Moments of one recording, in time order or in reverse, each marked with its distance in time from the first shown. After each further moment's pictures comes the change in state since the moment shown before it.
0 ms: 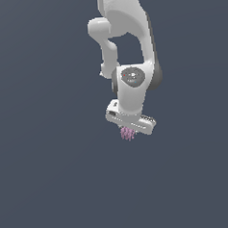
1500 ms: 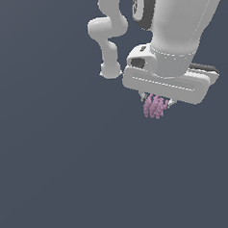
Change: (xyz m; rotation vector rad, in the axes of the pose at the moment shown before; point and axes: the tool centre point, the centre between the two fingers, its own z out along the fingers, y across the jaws) arm 0.008 -0.078 -0.219 0.001 0.001 -0.001
